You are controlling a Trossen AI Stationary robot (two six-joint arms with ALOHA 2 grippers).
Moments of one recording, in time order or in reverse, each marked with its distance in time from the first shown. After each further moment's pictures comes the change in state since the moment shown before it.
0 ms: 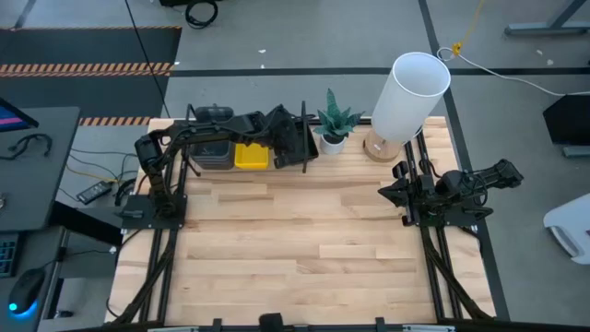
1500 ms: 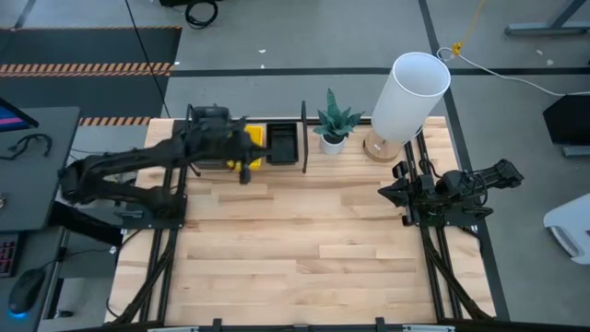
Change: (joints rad) left arm -0.112 -0.705 -0.474 0.334 0.163 -0.124; right arm 0.000 0.000 0.000 0.000 0.000 0.000
